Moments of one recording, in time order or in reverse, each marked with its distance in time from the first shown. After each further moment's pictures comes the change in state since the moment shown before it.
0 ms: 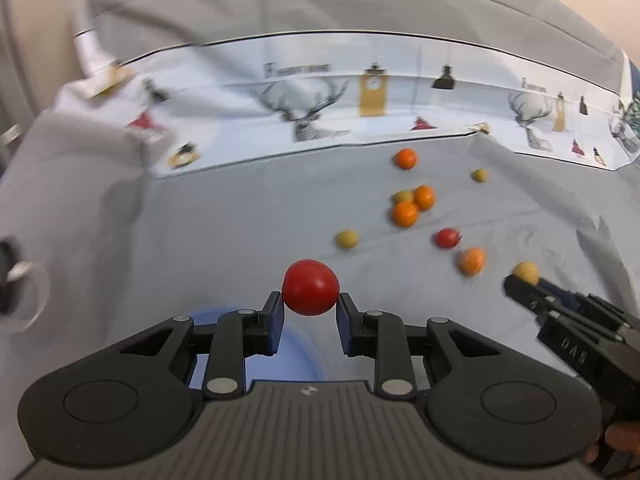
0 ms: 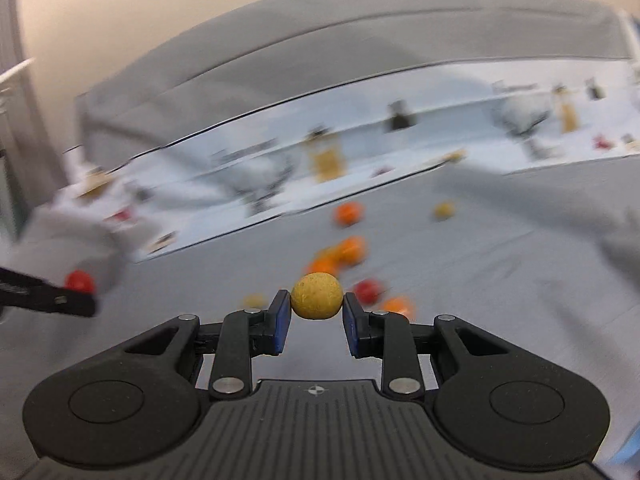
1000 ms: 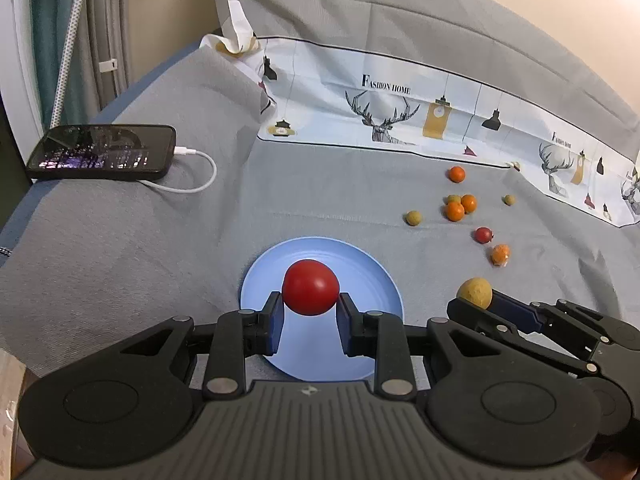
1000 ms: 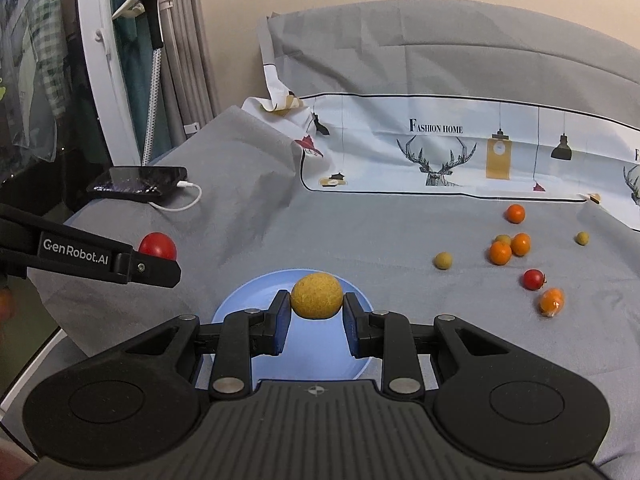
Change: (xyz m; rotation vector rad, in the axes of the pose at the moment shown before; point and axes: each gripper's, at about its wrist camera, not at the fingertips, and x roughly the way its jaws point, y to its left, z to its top) left arm -0.091 0.104 -0.095 -0.203 -0.061 0.013; right arm -0.050 0.165 -0.043 -0.316 0.086 0.162
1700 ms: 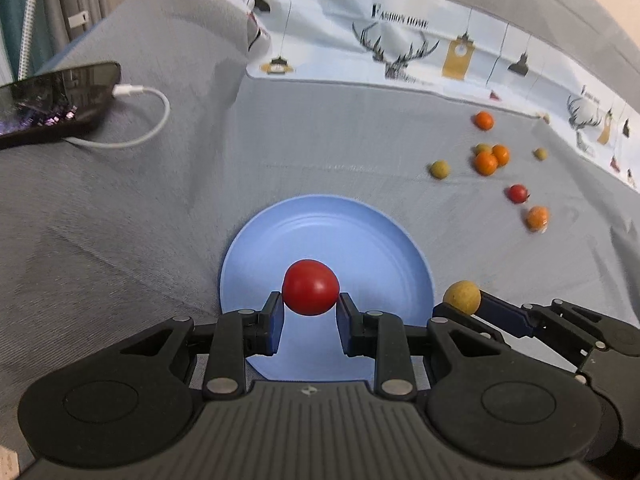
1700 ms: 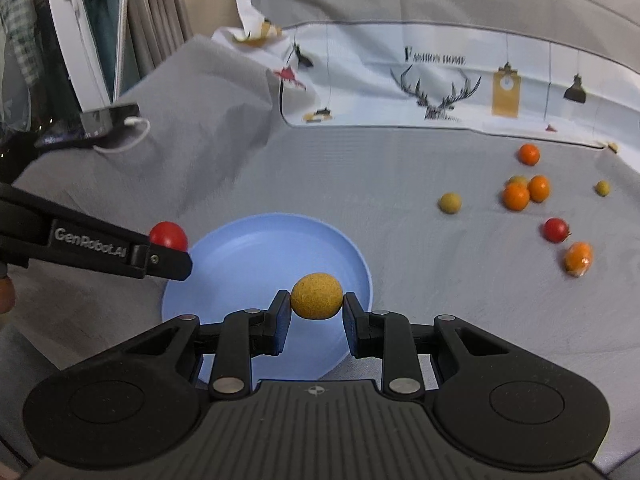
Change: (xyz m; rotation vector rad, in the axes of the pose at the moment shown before) left arm 0.104 -0.002 0.009 0.025 0.179 0.028; right arm 0.085 -0.014 -0.019 0.027 0.168 -0.012
